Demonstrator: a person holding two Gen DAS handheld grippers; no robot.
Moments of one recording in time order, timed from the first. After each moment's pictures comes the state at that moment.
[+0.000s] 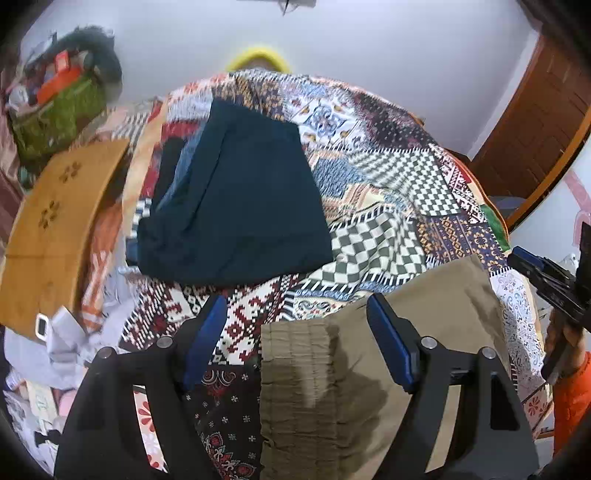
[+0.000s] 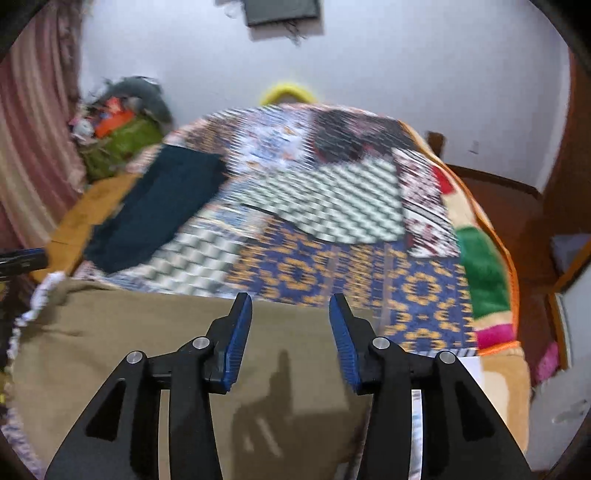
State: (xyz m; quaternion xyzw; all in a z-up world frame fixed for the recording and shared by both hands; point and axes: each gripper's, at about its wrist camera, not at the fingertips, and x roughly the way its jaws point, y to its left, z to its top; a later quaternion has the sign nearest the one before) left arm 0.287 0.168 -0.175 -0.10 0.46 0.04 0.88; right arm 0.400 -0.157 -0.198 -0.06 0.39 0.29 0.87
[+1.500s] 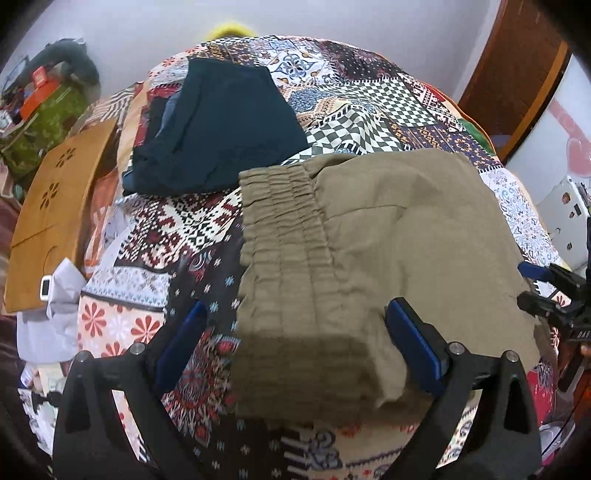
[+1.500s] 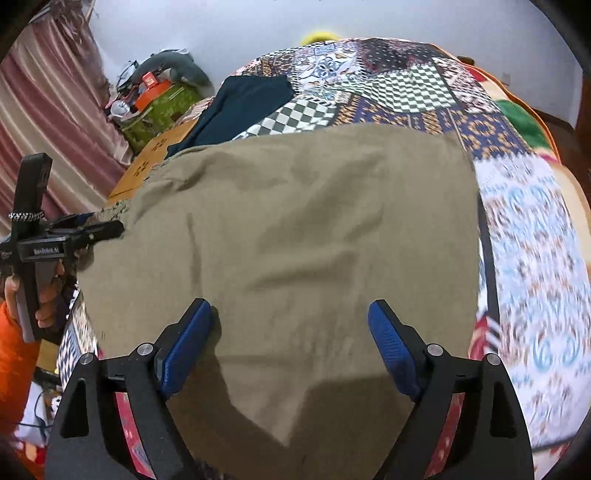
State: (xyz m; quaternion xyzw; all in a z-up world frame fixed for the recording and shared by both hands) left arm 0.190 0.128 -0.222 -0.05 0.51 0.01 0.86; right arm 0.252 -0.154 -0.266 0.00 0.49 0.33 0.81
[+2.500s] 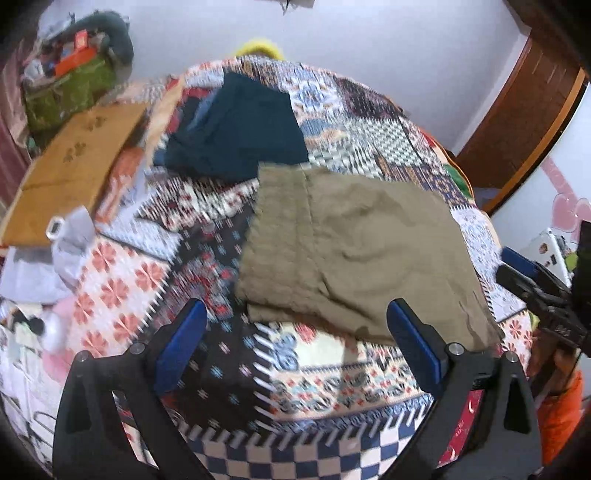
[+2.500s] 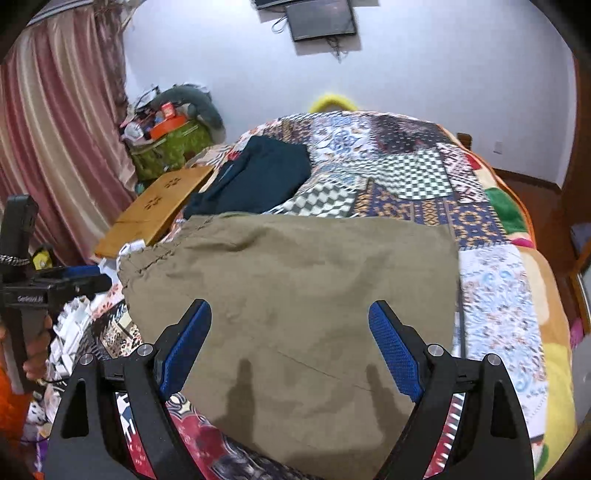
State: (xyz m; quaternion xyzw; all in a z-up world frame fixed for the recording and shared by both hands) left arm 0.117 0.121 -0.191 -0.15 0.47 0.02 0.87; right arm 0.226 -0.123 -0.204 -0.03 0.37 0.33 0.87
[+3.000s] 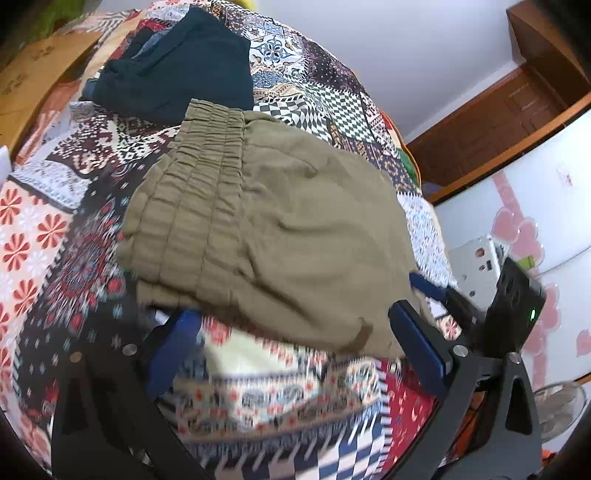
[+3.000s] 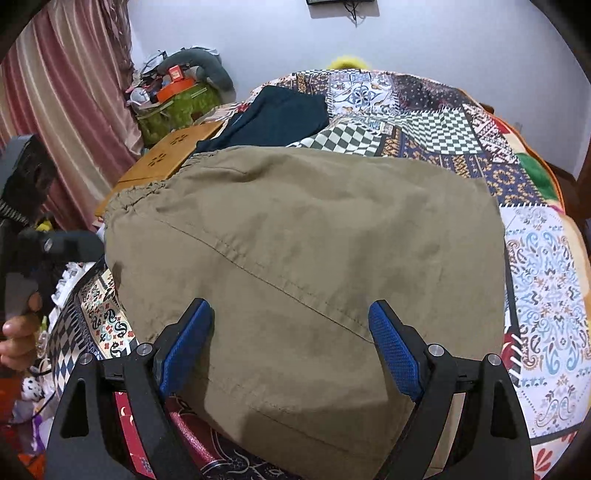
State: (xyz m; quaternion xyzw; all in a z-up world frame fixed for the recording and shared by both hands) left arm 0.148 0.118 -0.229 -0.28 0.49 -0.10 0.82; right arm 0.222 -0.105 -0.257 -0.05 0.43 0.35 0.83
